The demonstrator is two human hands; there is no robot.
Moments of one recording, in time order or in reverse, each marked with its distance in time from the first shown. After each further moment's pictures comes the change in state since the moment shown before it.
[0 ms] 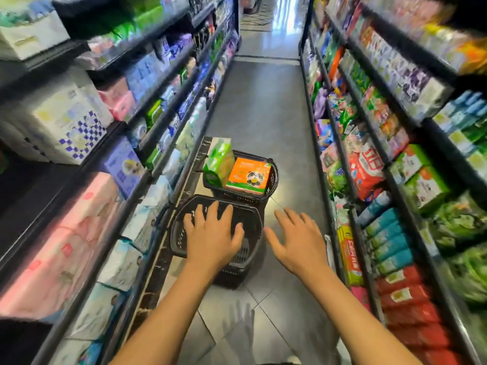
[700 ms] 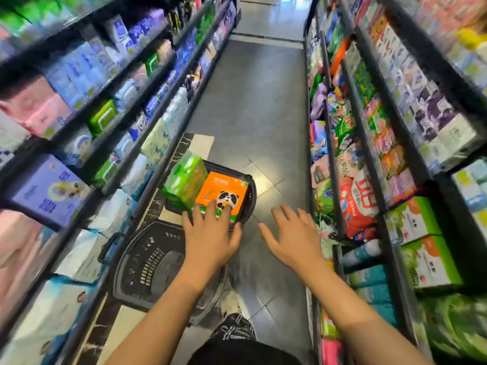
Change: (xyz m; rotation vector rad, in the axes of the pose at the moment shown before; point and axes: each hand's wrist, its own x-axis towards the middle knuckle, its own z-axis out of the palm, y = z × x) left_hand 0.278 0.150 0.080 0.018 0.019 -0.020; right_hand 0.280 0.178 -0.016 -0.093 -0.120 -0.049
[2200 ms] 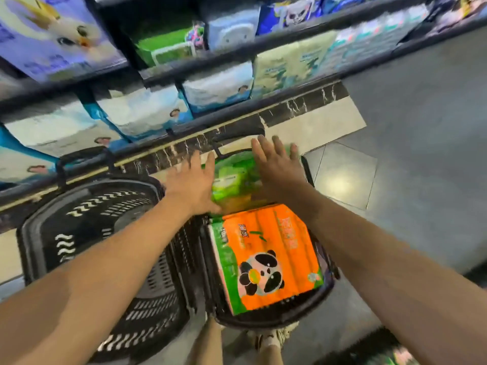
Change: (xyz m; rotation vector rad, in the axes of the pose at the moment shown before) left_hand 0.374 -0.307 0.366 -0.072 -0.547 -0.864; right_hand 0.640 -0.213 0.398 -0.474 -0.413 -1.196
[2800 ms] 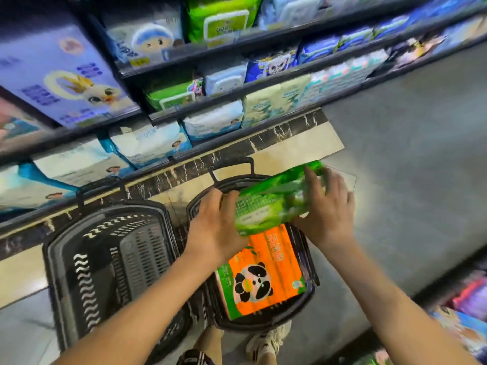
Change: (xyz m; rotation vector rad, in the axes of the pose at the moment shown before) left_hand -0.111 0.055 -0.087 -0.512 0.284 0.104; right_hand -0.130 0.045 -0.080 0.324 0.278 0.428
